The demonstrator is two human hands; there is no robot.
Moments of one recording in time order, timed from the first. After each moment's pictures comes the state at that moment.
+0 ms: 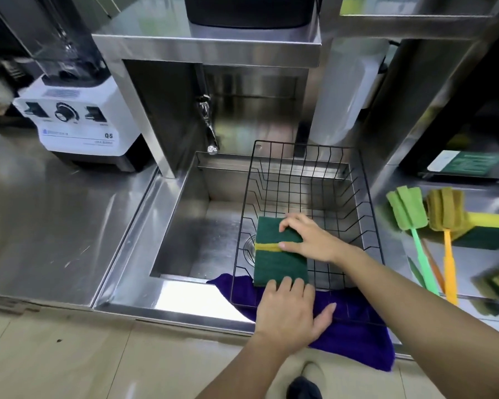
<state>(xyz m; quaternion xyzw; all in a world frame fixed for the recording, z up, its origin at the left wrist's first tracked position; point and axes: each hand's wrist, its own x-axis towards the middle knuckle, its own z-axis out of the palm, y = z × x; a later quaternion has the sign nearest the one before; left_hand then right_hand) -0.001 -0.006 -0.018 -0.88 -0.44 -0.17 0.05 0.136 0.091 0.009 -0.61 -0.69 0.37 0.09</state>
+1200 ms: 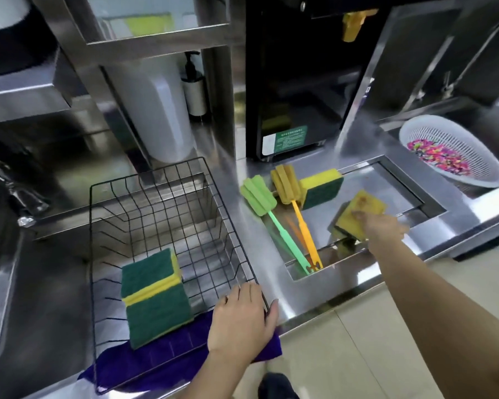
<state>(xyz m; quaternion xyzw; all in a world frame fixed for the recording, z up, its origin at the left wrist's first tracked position) 0.098 -0.025 -0.009 -0.95 -0.30 -0.12 0.00 0.405 -0.076 0.008 -0.93 0.11 0.16 0.30</state>
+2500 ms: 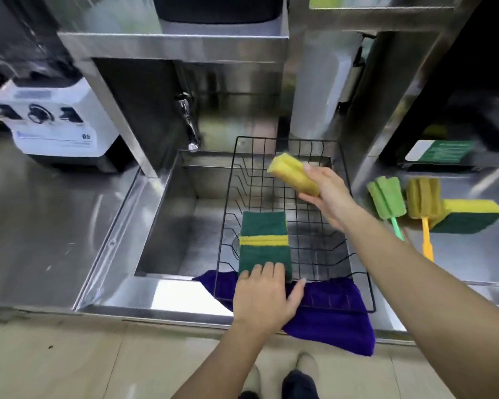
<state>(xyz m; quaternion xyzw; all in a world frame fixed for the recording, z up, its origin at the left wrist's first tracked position) -0.004 0.004 -0.012 -0.85 -0.49 -0.18 0.01 0.169 0.109 0.065 -0.63 -0.27 0.52 0.52</state>
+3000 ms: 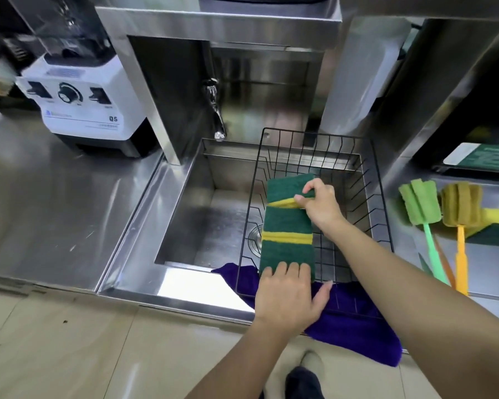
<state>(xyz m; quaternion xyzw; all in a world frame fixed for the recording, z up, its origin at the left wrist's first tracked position) -0.005 0.003 -0.010 -0.85 -0.50 -0.17 0.00 0.122 0.127 0.017 -0.76 -0.44 0.36 0.32</state>
